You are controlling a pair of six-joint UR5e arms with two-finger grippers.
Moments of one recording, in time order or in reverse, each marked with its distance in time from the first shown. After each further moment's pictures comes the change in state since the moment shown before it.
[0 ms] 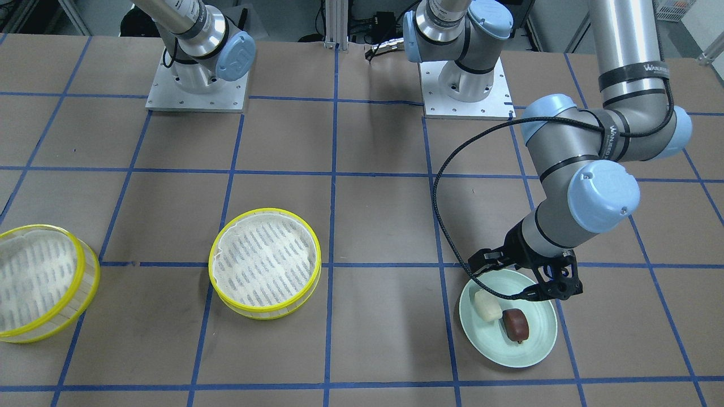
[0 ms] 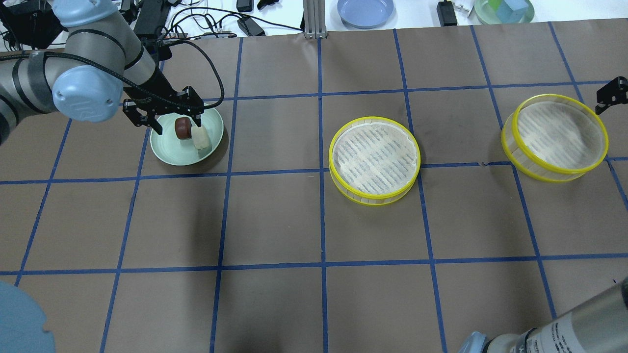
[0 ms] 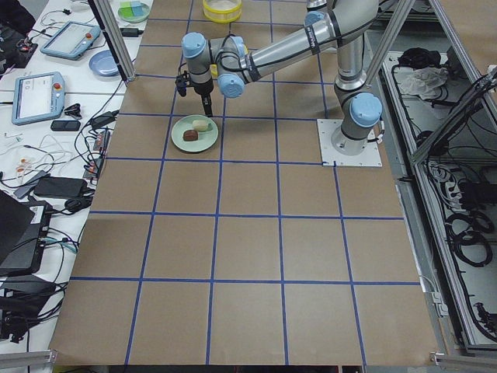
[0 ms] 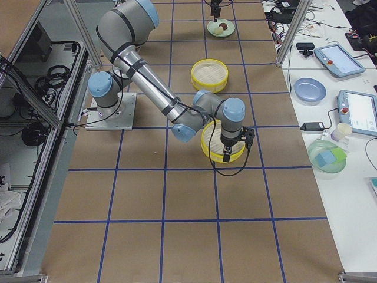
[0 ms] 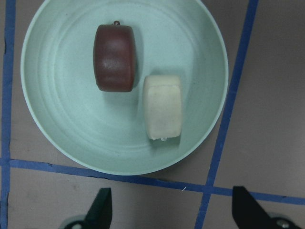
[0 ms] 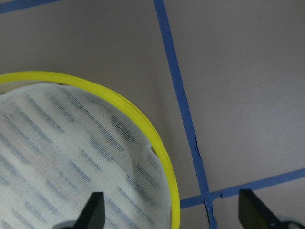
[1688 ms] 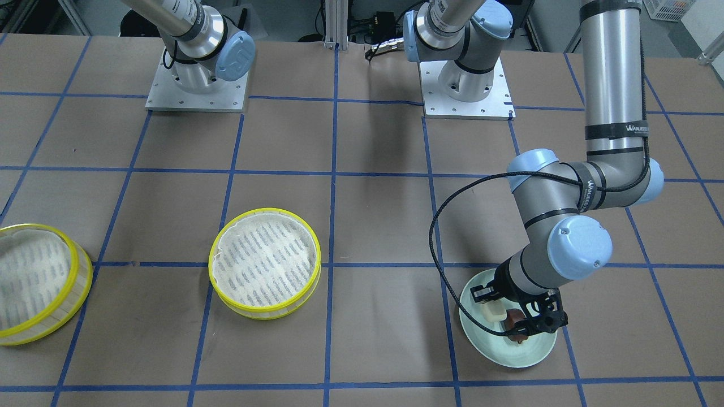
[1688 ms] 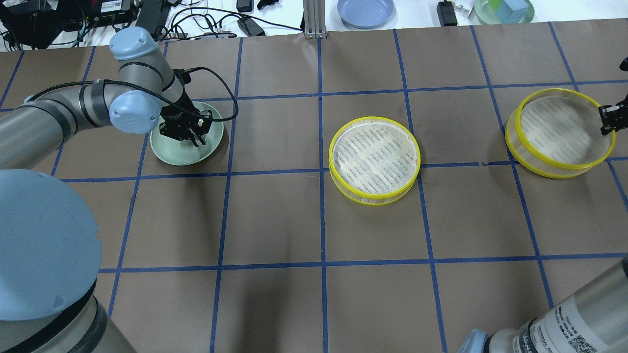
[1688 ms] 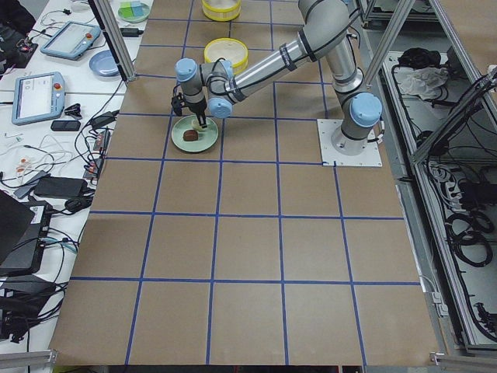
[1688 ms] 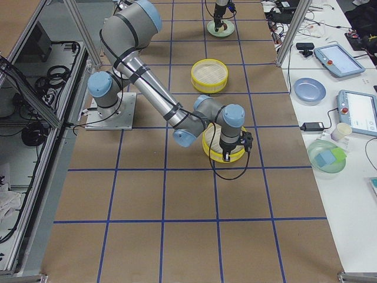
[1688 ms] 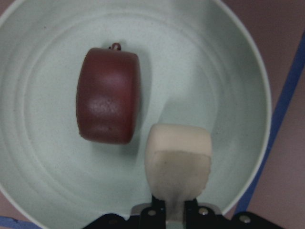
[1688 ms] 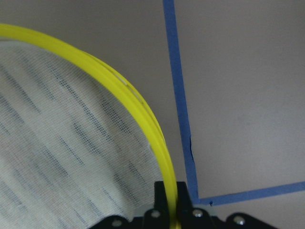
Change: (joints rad) left arm -0.004 -0.122 0.026 0.109 0.006 -0.074; right arm 0.000 -0.003 -0.001 0.008 -0.030 -0.081
